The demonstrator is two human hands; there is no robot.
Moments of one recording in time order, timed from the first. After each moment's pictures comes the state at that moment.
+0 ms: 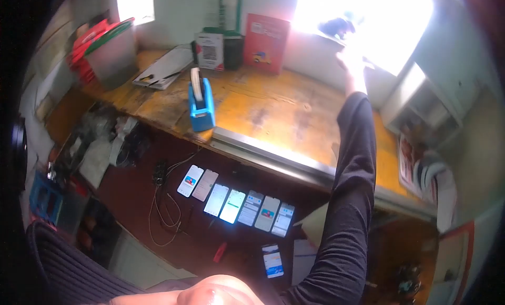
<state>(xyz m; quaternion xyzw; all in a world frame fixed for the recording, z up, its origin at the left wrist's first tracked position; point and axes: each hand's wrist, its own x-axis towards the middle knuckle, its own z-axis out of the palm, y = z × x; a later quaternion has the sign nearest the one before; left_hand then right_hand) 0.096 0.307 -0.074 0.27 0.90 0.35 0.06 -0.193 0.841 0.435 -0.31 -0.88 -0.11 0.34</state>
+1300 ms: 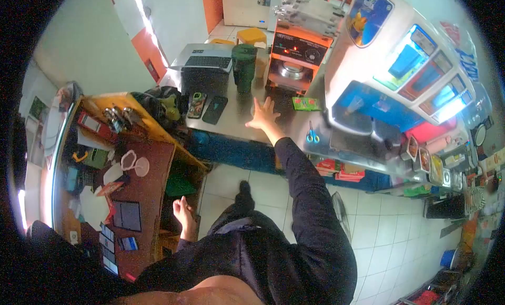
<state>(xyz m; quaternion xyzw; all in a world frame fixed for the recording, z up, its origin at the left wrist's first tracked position) 0.696 0.470 0.008 0.28 0.54 0.58 0.54 1.109 0.619 0.072 -0.83 -0.54 0.02 0.13</state>
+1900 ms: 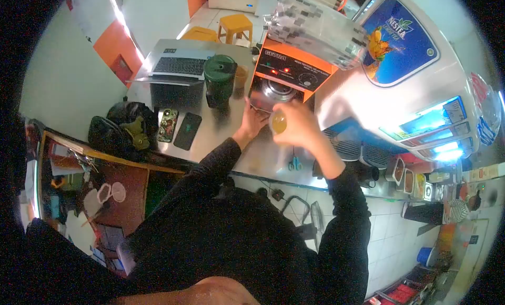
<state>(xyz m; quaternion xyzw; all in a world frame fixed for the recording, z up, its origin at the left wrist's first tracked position) 1.174 0.728 0.063 0.21 0.21 0.26 0.92 1.241 0.601 0.285 -0.77 -0.62 0.11 0.10</state>
